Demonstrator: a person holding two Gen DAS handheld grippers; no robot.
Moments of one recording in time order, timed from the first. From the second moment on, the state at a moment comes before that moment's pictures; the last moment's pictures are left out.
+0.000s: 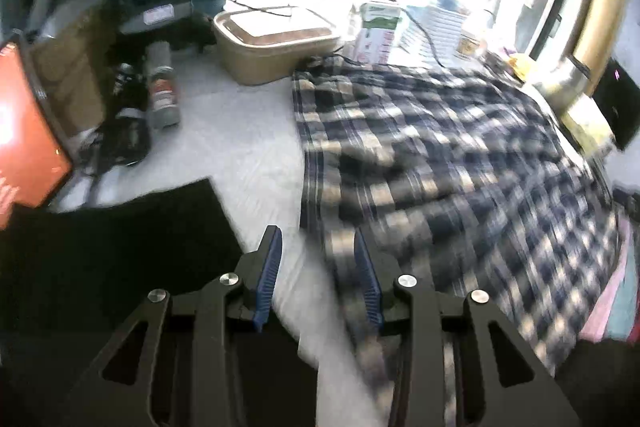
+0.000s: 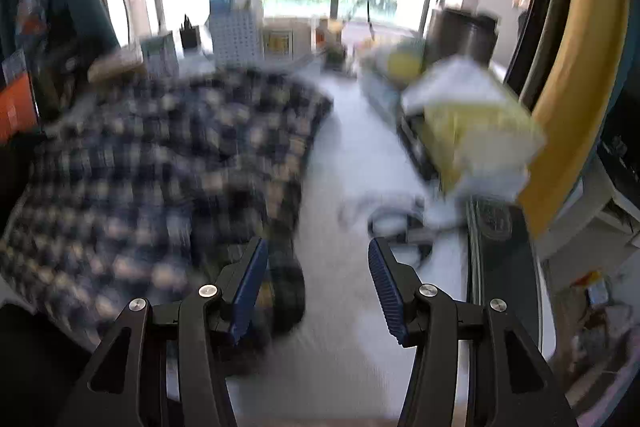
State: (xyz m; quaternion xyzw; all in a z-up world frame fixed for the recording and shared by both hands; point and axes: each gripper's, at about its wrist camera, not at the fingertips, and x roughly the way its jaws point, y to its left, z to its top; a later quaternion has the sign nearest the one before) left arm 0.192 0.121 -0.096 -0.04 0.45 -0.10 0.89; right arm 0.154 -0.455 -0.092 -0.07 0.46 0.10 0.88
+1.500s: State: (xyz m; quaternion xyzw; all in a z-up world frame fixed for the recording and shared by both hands) left arm 0.333 0.073 -0.134 0.04 0.48 -0.14 0.87; right arm 0.418 -0.398 -0.147 -0.09 0.45 0.12 0.88
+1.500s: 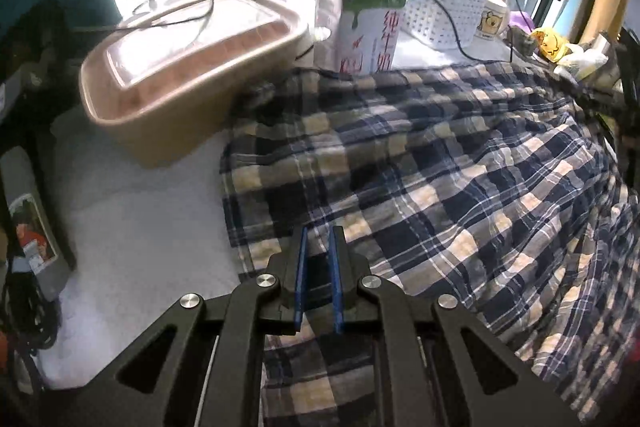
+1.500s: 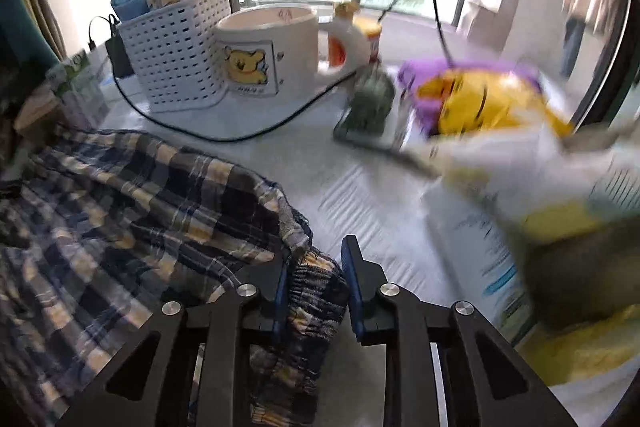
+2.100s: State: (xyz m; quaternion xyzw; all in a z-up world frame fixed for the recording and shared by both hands) left arm 0.332 0.042 -0.116 0.08 0.44 -0.15 0.88; right arm 0.375 -0.301 -0.106 -0.19 0.42 0.28 0.84
